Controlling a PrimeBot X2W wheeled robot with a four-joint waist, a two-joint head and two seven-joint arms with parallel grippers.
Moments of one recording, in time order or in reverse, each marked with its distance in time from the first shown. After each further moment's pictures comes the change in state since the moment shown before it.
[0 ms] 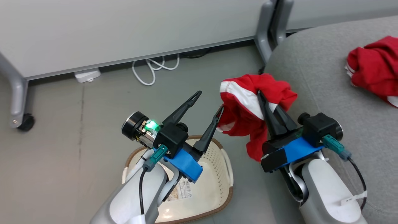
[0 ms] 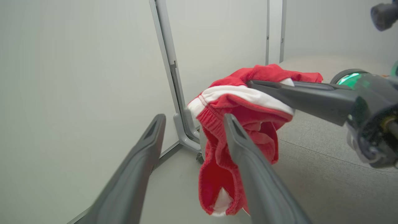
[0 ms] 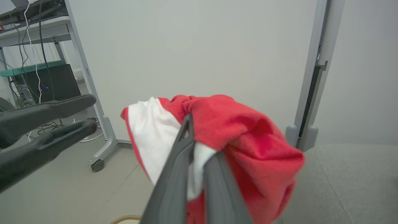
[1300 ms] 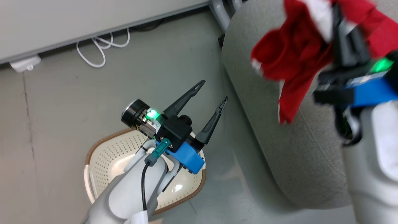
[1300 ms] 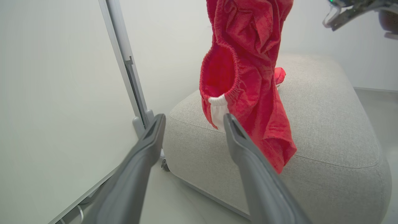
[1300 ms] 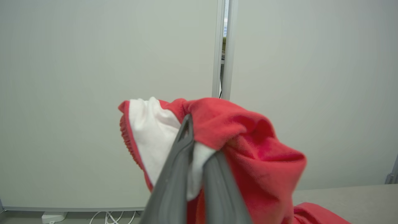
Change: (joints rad) left arm -0.040 0.011 -0.012 -0.021 0.034 -0.001 0.000; right arm -0.155 -0.038 -0.233 -0.188 -0.043 0.000 0.000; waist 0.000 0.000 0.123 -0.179
